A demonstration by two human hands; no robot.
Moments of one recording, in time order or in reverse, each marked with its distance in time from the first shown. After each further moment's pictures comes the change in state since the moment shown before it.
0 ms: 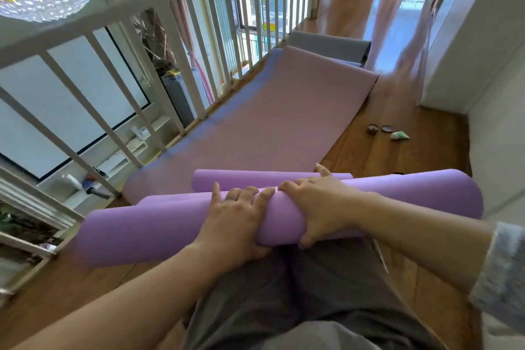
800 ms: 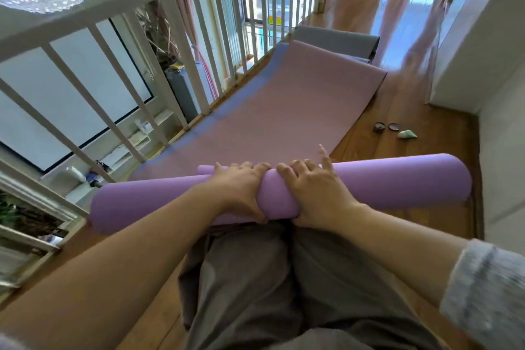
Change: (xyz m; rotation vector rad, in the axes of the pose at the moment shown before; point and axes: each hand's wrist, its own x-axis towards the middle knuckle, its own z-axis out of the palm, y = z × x) left_hand 0.064 -0.041 -0.014 -0.160 -0.150 -0.034; right_hand 0.037 0.003 0.026 -0.266 0.300 0.120
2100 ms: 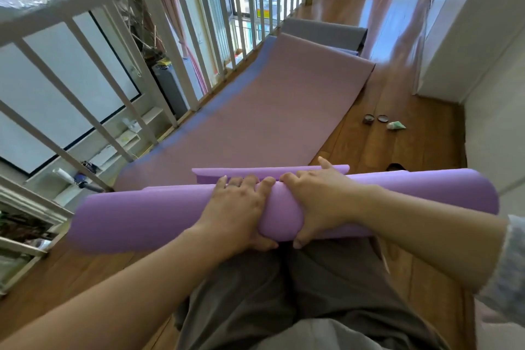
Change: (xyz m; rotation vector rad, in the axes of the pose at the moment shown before) left_hand -0.044 0.038 0.015 0.170 0.100 0.098; right_hand -0.026 0.011 -0.037 0.248 -0.354 -0.067
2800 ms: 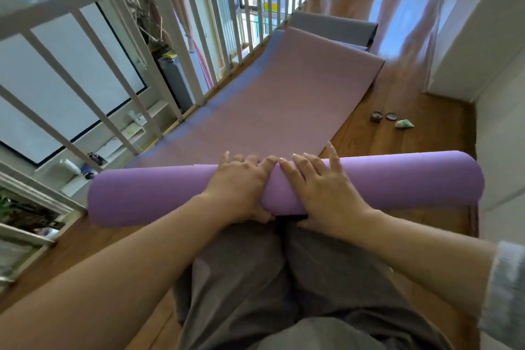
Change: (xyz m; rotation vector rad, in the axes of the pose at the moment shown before) left_hand 0.035 -0.022 -0.001 -0.061 0.034 -0.019; right_hand 0.018 0.004 0.042 -0.311 0.439 0.062
